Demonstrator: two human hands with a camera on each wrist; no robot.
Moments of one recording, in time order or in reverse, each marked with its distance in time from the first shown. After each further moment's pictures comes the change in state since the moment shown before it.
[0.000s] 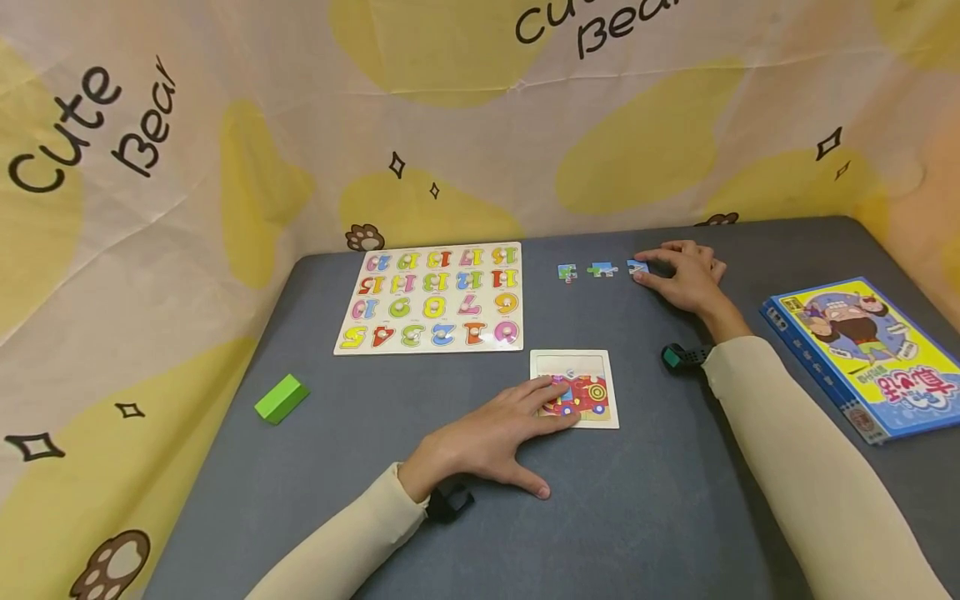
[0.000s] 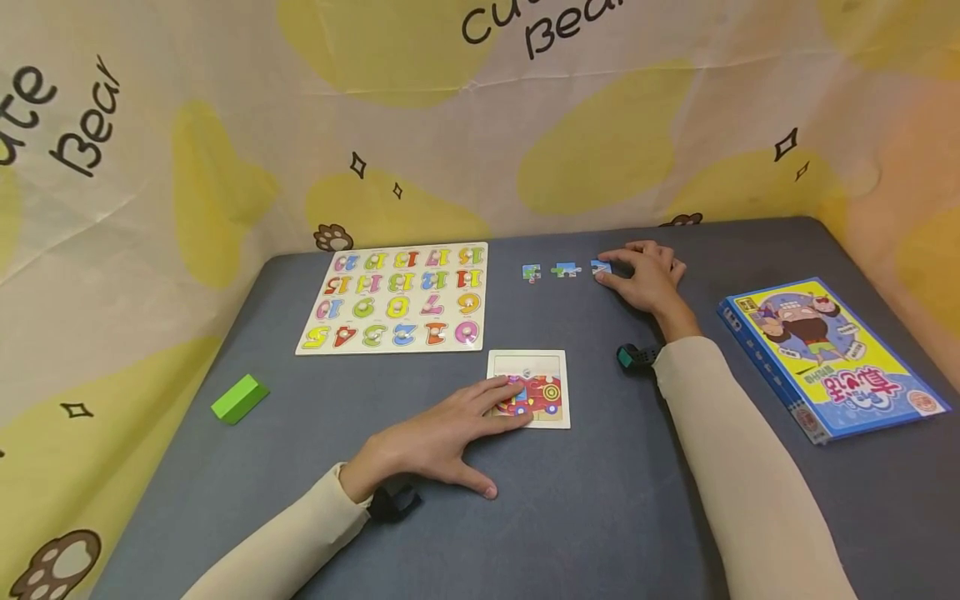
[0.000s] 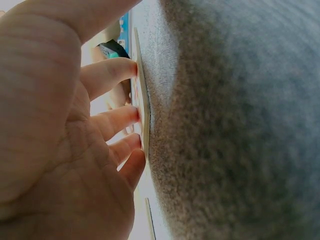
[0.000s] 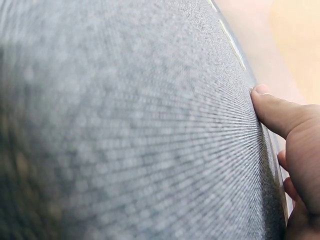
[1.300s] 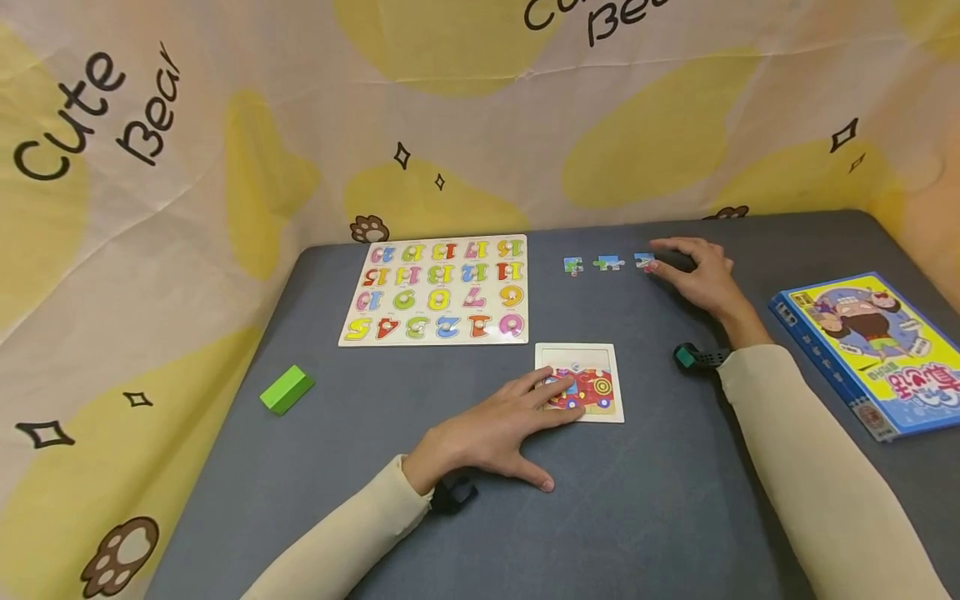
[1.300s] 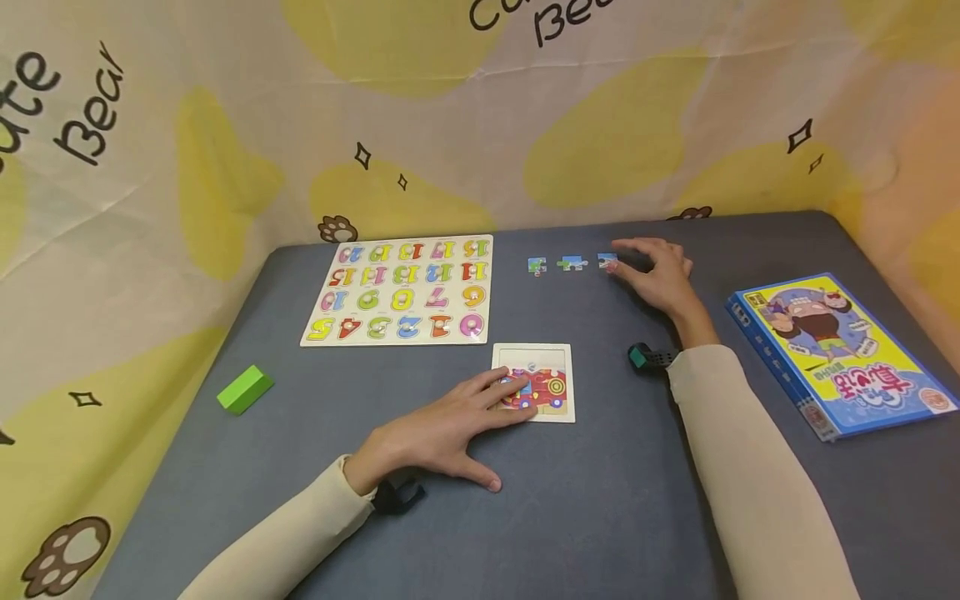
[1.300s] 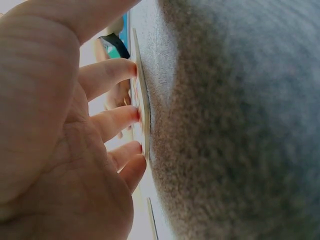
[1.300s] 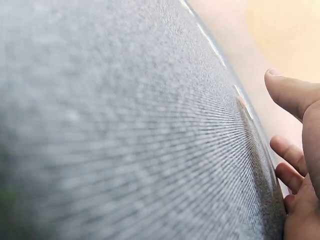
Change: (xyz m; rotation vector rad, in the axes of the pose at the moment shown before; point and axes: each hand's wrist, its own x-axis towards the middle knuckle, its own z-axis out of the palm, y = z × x) left_hand -0.001 0.000 0.002 0.036 -0.003 -0.026; right_hand -0.013 0.002 -0.002 0.240 0.105 -0.070
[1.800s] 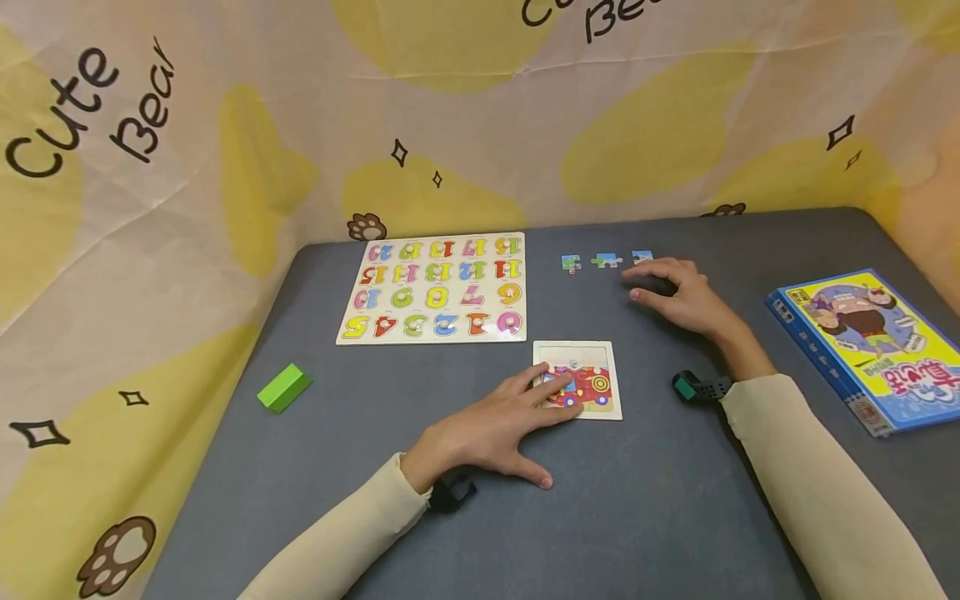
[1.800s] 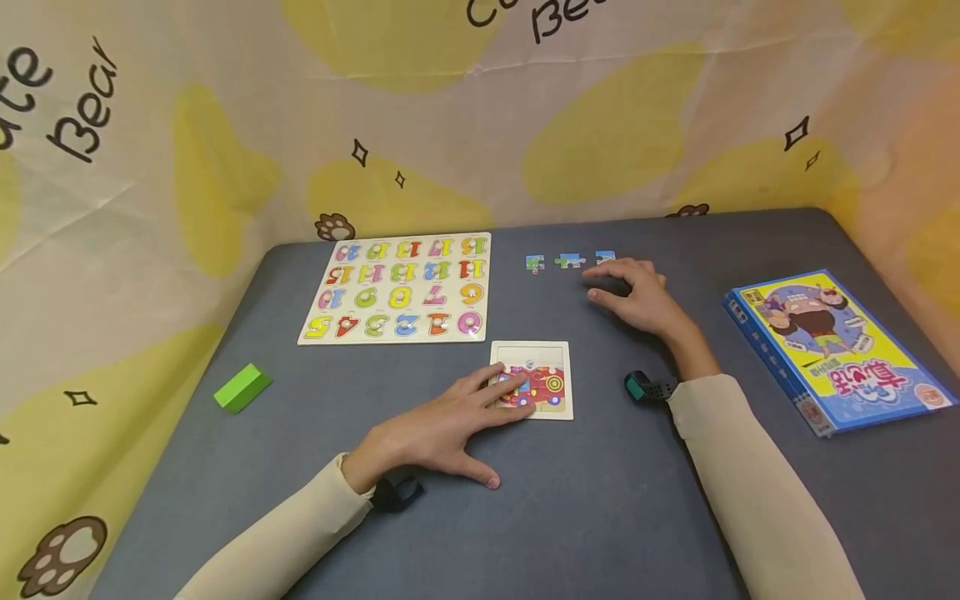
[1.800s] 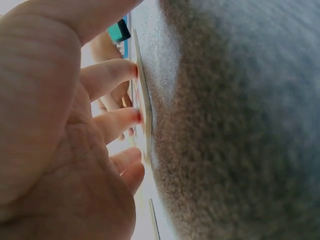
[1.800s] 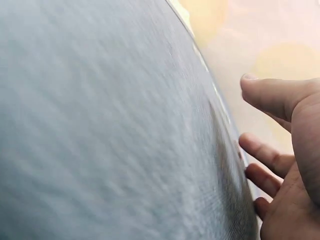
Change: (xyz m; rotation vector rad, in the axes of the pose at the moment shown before) left_hand 0.000 -0.002 0.001 0.010 -0.008 -0.001; right_hand -0.028 -0.023 0.014 0.008 -0.171 -0.128
